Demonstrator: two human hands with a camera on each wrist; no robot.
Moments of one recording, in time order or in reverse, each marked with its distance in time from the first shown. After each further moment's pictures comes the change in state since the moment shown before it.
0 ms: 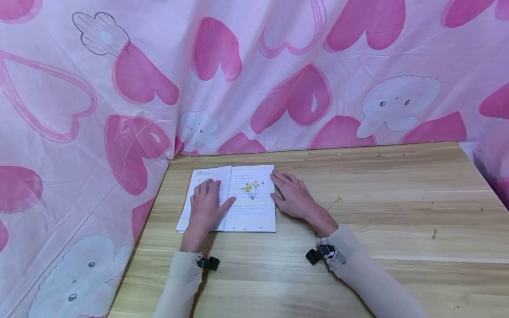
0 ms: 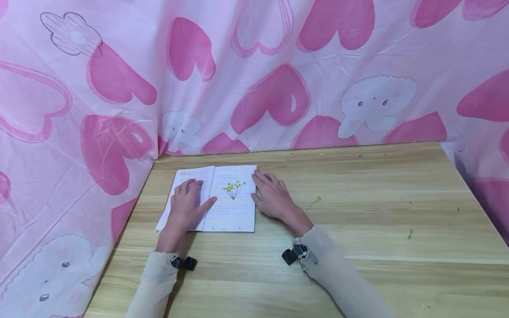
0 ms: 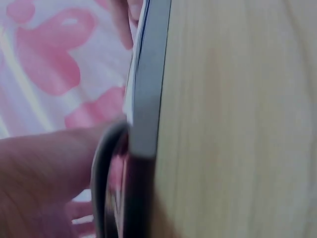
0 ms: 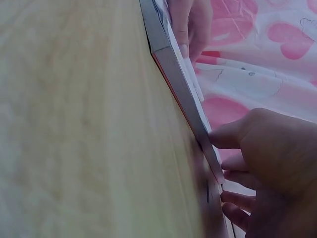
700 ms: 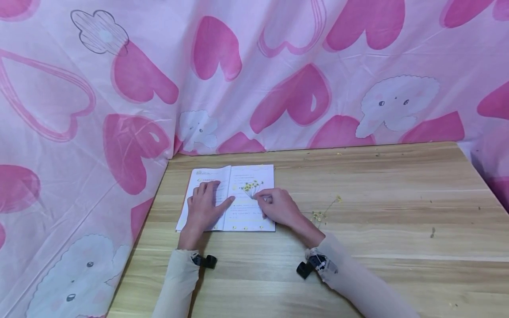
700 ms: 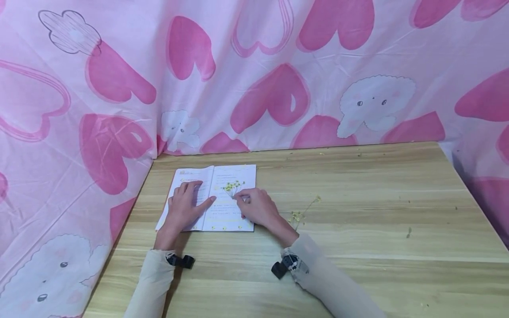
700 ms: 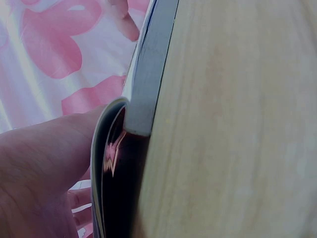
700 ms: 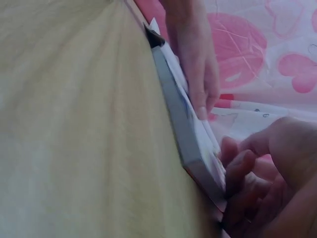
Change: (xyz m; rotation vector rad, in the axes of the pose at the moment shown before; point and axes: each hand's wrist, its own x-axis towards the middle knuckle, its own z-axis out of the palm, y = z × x) left_hand 0.004 -0.015 0.006 -0.050 -0.043 -0.052; right_hand -0.003 -0.045 0.020 0.559 -0.004 0.171
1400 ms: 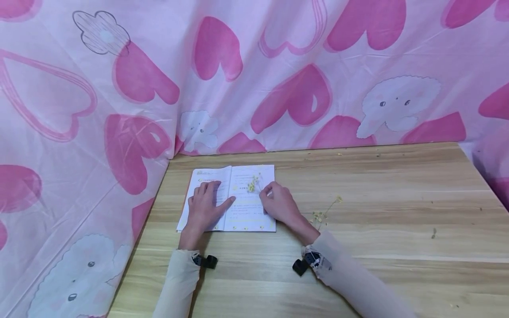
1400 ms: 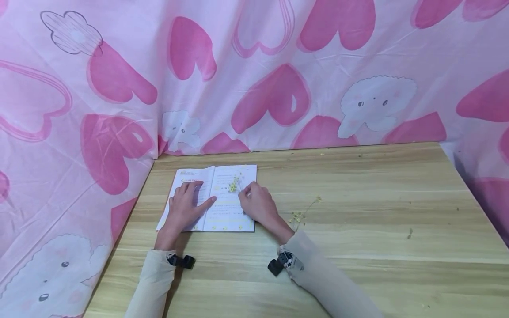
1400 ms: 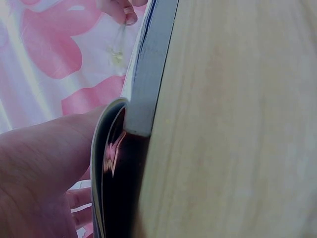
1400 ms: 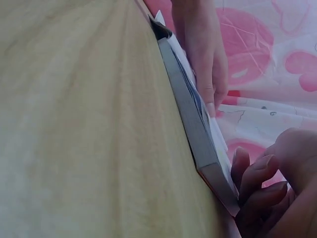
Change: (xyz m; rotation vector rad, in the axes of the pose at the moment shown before) left_hand -0.001 0.003 -0.003 -0.006 0.000 -0.004; right_hand 0.010 -0.002 0.006 -0.012 0.131 0.115
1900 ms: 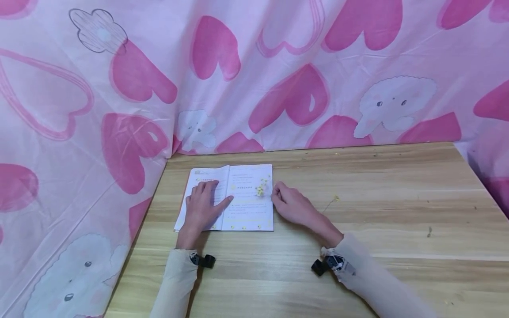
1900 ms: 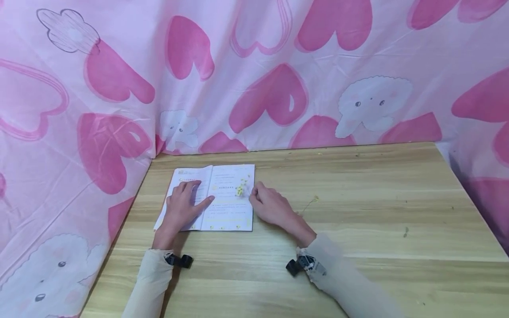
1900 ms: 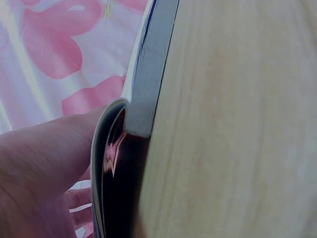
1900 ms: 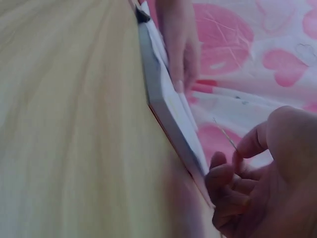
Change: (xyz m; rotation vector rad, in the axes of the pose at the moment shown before) left_hand 0.000 -0.003 0.002 0.006 0.025 0.027; right_hand -0.019 0.013 -0.047 -0.182 -0.109 -0.157
